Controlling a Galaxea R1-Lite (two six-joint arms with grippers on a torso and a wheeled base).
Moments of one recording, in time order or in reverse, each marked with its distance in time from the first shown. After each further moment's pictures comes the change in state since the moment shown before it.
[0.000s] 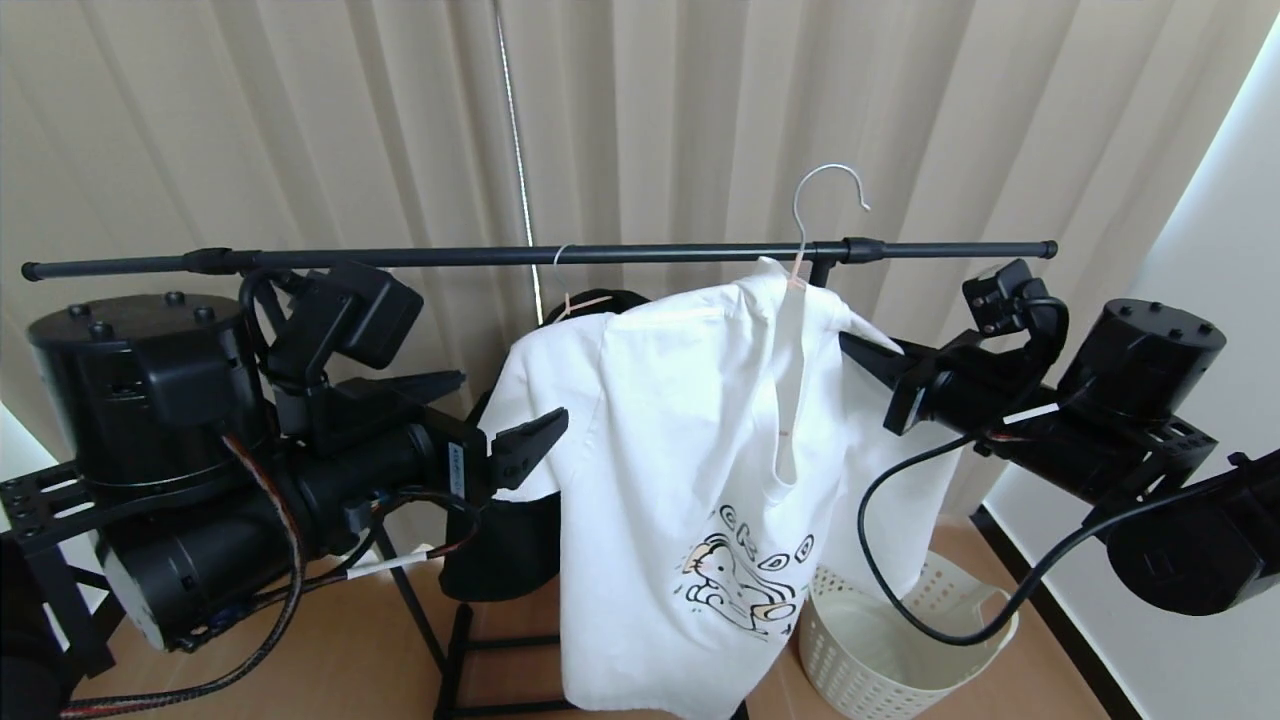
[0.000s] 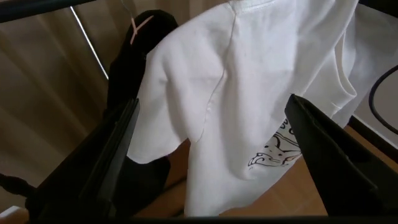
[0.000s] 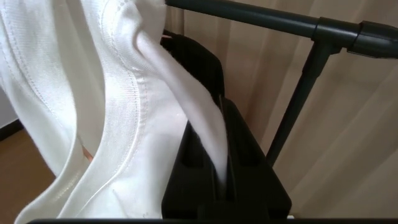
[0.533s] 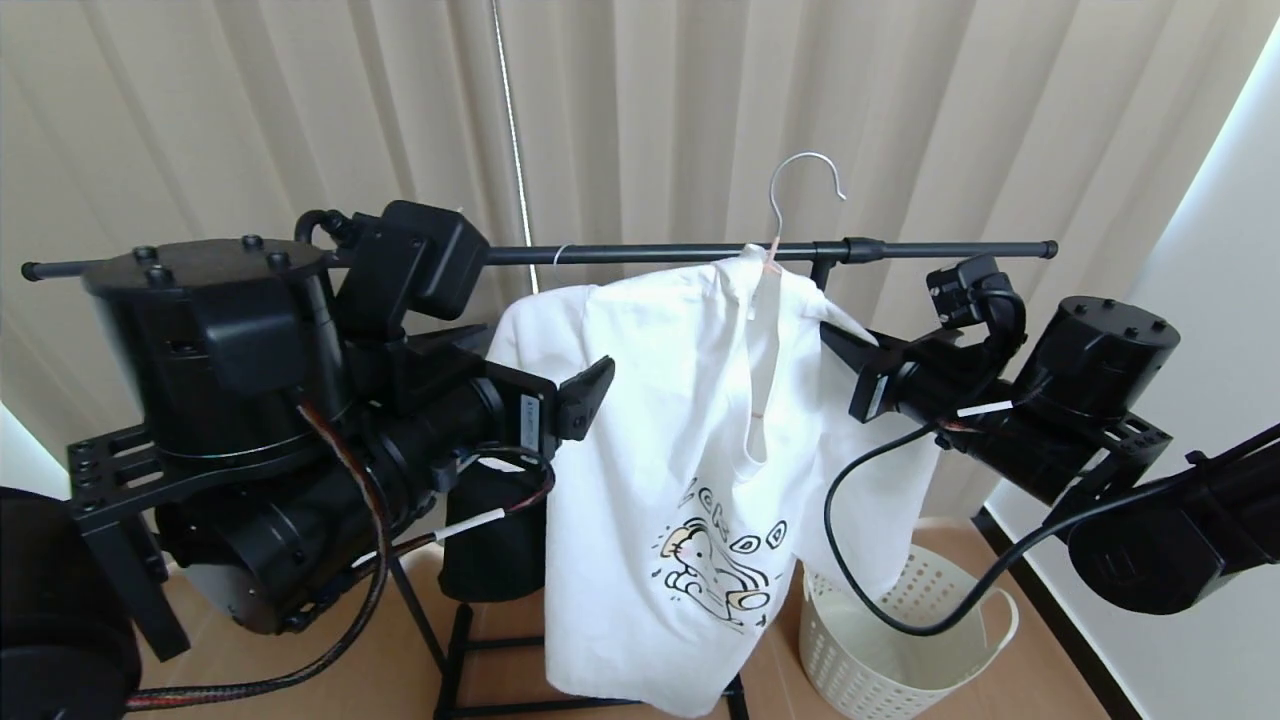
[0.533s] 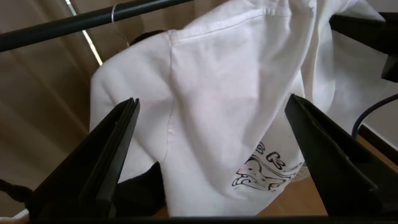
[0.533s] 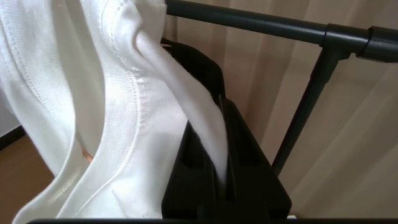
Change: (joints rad) left arm -0.162 0.056 -0.139 0.001 0.281 0.031; right arm 0.084 0.031 -0.048 0.001 -0.184 0.013
